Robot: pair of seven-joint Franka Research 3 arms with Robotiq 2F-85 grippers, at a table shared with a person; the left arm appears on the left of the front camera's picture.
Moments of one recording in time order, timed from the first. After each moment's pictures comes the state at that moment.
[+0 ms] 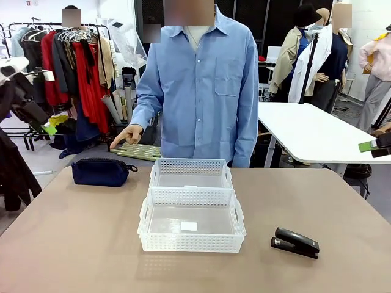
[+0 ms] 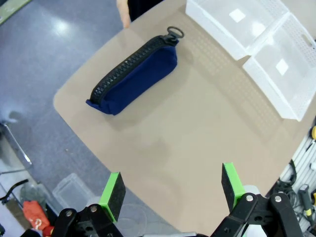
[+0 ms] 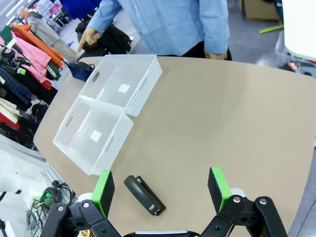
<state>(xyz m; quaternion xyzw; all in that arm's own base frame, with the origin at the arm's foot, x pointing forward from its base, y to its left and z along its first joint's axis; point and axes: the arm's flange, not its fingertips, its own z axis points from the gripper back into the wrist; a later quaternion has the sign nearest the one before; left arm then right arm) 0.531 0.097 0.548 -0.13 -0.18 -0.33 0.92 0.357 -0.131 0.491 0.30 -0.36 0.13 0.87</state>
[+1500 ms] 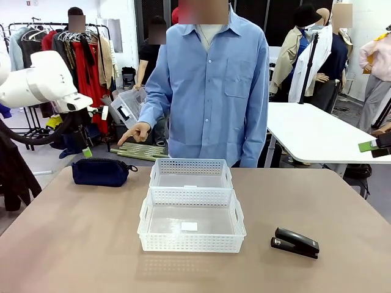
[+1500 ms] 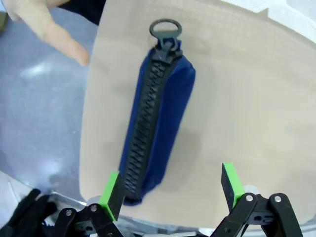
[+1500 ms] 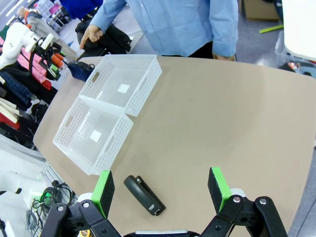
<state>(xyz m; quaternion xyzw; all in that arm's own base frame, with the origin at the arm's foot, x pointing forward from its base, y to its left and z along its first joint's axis) 0.676 0.009 0.441 -0.06 -0.09 -0.60 0.79 0.357 -0.131 0.491 0.30 -0.36 0.13 0.87</state>
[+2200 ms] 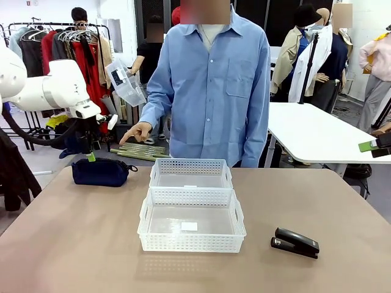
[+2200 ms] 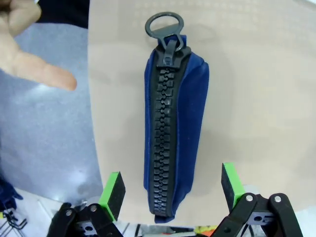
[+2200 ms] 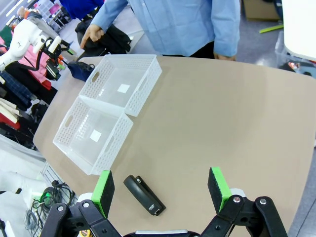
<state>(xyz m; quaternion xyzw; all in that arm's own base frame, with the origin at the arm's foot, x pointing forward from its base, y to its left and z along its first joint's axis) 0.700 -0.011 0.417 -0.02 -0.07 -0.69 0.72 0.357 -0.131 0.491 0.30 -0.36 0.13 0.87</state>
